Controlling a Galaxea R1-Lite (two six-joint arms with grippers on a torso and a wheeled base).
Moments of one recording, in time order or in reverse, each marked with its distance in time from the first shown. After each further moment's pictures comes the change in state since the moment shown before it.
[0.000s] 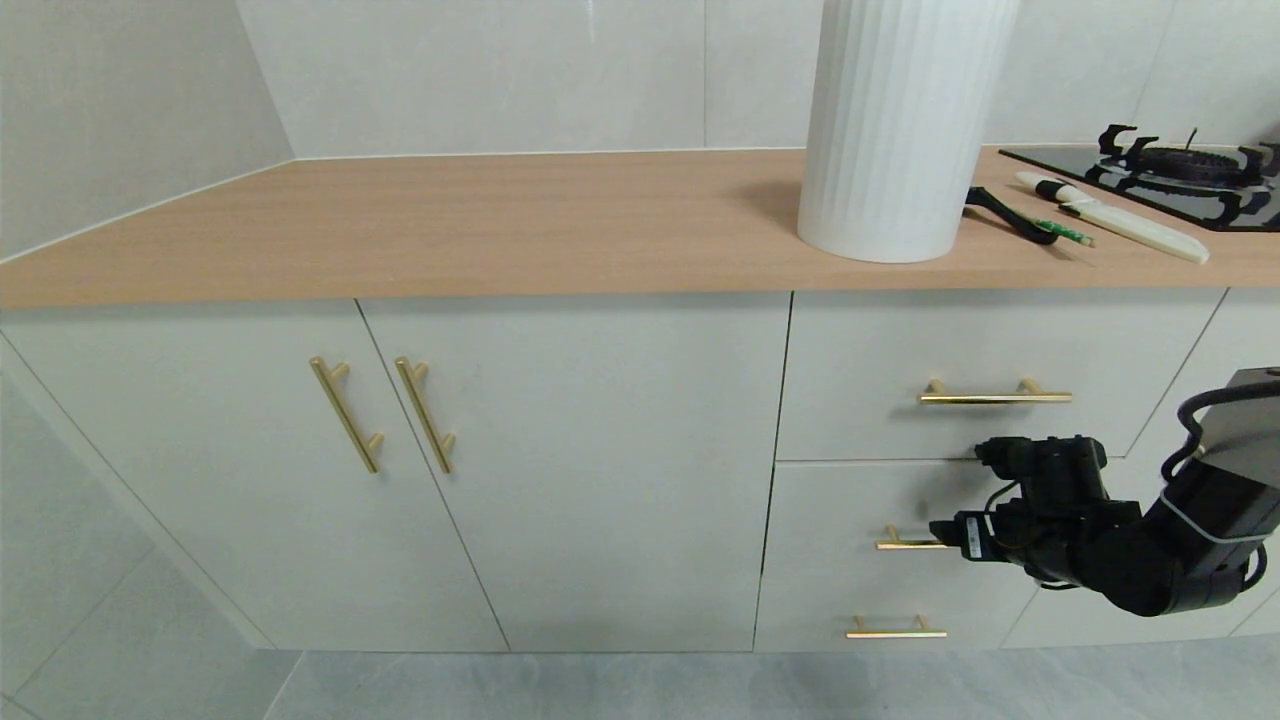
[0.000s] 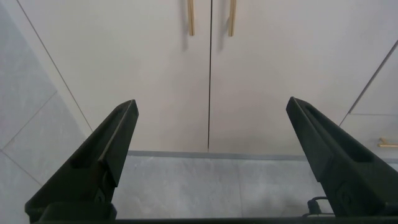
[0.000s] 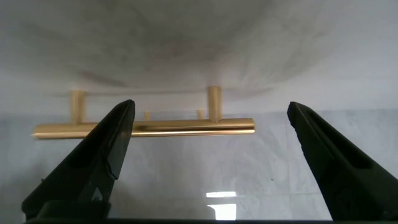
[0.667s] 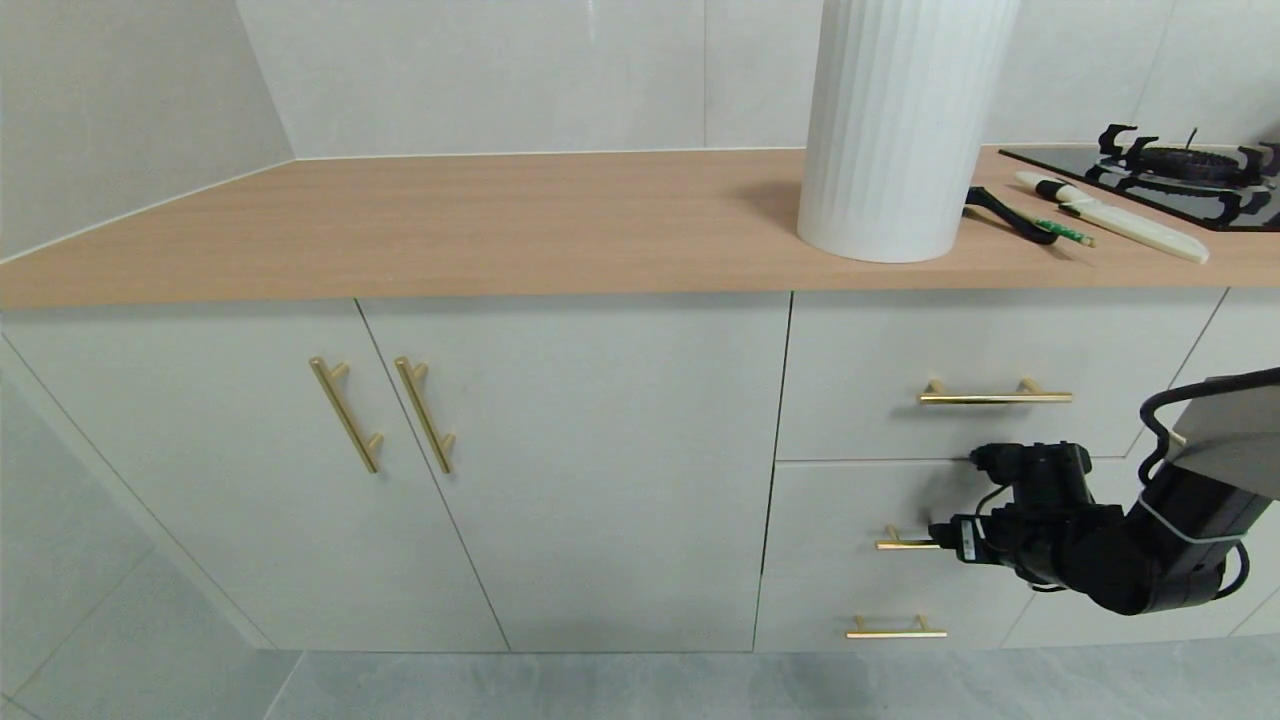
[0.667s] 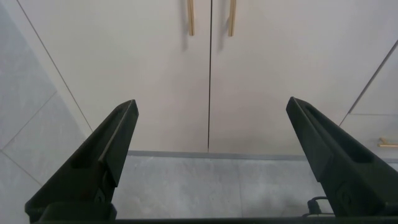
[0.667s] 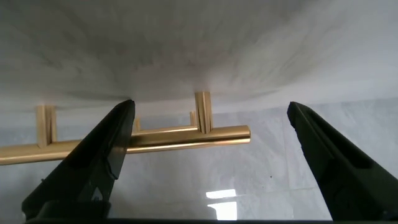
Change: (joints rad) left arm 0.000 0.000 0.000 0.000 0.000 0.000; right arm 0.000 0.054 -0.034 -0.001 -0.035 0.033
